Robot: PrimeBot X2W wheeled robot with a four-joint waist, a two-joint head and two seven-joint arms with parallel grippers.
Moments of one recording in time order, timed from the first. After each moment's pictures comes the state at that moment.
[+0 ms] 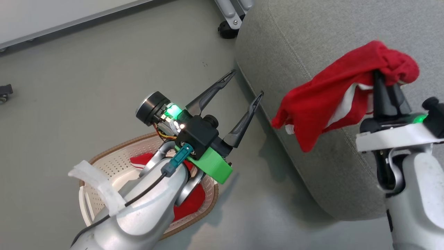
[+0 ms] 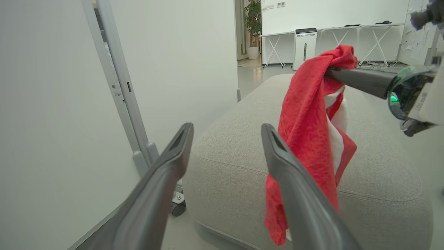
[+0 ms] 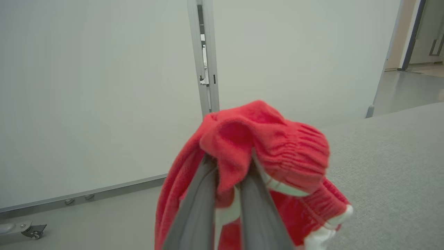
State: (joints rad) left arm -0.66 0.17 -0.78 0.24 -0.27 -0.03 -0.26; right arm -0.38 -0.08 -0.05 0.12 0.28 0.13 -0.26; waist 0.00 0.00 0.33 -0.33
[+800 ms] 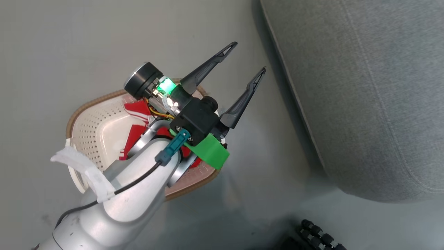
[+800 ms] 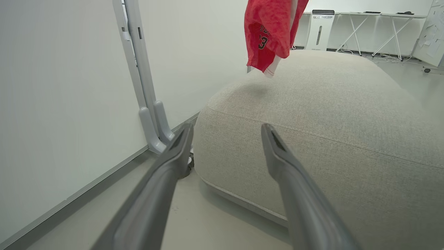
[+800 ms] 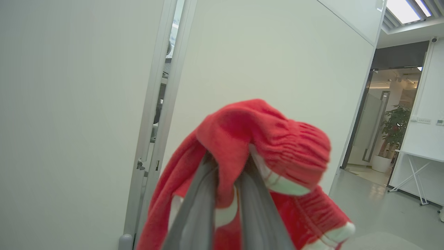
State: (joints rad) left arm -0.76 0.23 -0.79 0.16 -0.23 -0.03 -0.22; right arm -1.04 -0.38 -0.29 0.25 0.22 0.13 -0.26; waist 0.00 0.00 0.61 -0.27
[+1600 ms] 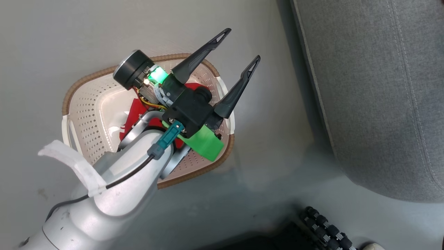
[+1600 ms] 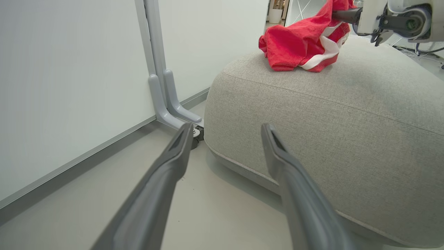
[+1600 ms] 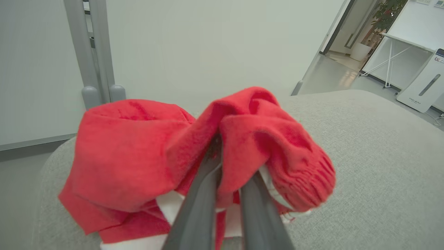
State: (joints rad) left arm -0.80 0.26 -0.79 0.14 -0.23 -0.02 -0.21; right arm -0.97 -0.33 -0.44 0.66 0.10 0.13 -0.26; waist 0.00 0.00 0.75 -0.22
